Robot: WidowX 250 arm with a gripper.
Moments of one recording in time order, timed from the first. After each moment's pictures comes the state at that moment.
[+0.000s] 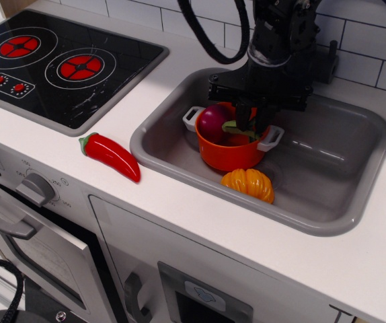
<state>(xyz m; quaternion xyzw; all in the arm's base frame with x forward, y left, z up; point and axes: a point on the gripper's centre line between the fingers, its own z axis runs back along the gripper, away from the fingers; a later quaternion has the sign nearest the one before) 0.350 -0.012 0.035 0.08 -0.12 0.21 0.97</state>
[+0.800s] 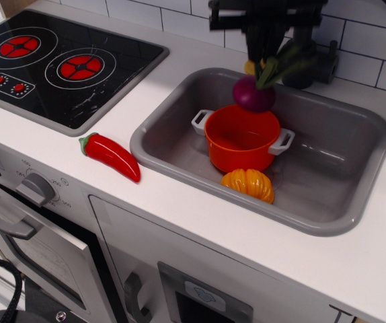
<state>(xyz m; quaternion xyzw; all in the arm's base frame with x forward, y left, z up) 0.358 -0.009 0.128 0.04 -0.15 0.30 0.94</state>
